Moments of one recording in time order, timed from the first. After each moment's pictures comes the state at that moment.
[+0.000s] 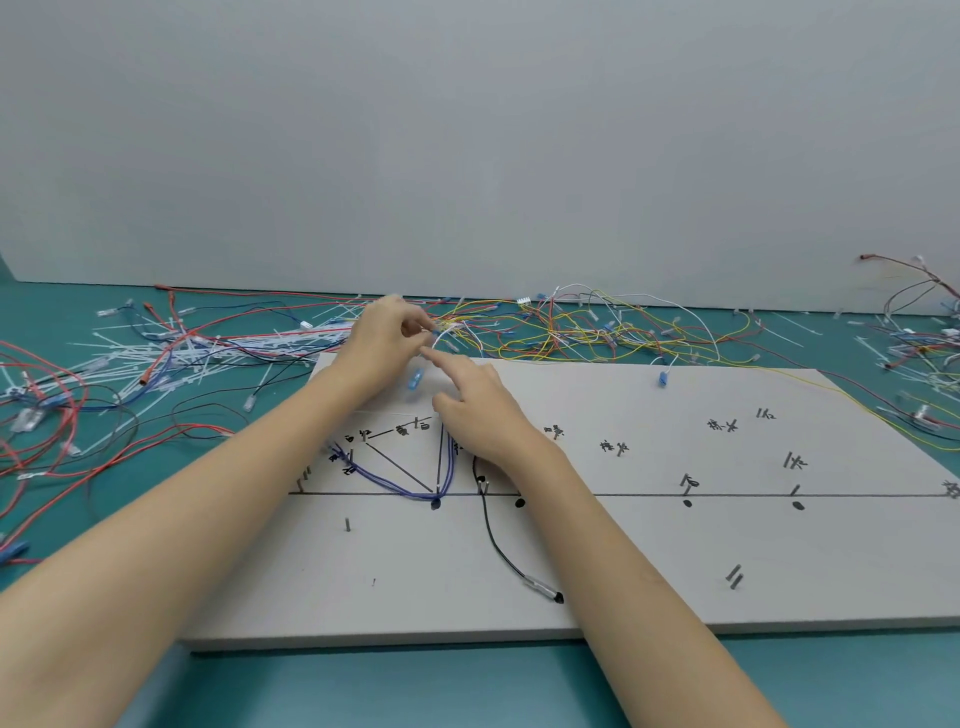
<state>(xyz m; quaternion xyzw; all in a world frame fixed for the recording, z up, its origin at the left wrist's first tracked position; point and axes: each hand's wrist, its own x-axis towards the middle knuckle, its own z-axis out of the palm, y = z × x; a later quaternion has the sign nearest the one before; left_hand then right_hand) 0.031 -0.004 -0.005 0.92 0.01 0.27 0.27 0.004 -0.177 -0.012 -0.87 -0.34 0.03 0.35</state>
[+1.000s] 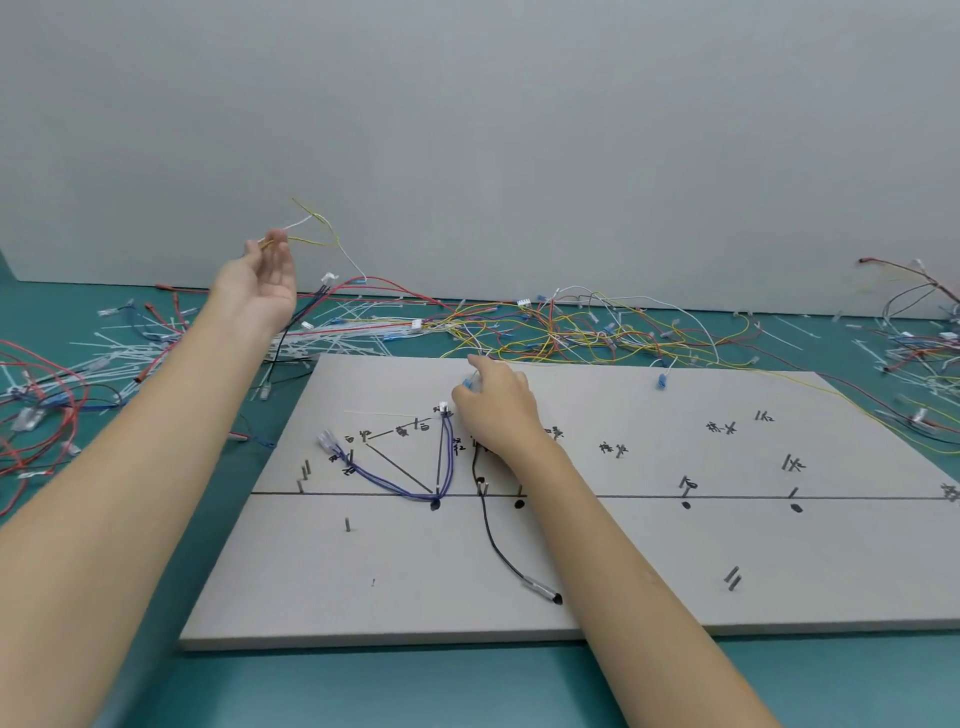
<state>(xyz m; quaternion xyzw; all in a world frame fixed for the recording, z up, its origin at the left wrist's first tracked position) 0.002 0.079 0.057 0.14 0.14 0.33 0.92 0.014 -0.178 -0.015 -0.92 -0.20 0.01 0.34</state>
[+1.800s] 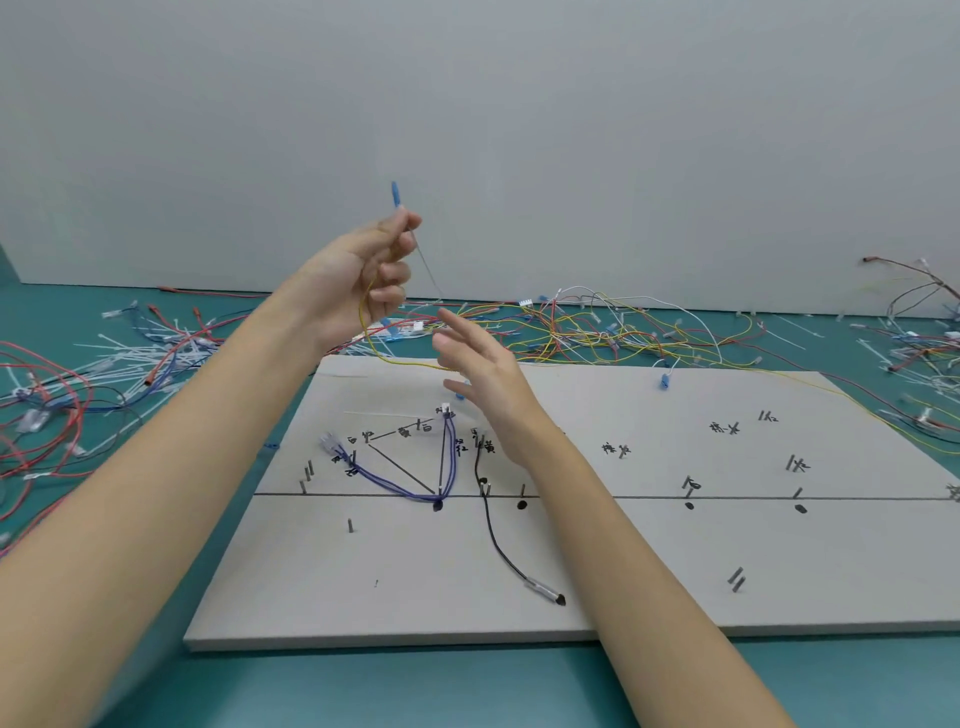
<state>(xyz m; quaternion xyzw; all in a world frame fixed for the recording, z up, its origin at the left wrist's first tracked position) -0.027 -0.017 0.089 0.55 -0.02 0.07 0.83 -0.011 -0.183 0.020 -0.68 -0.24 0.15 0.68</state>
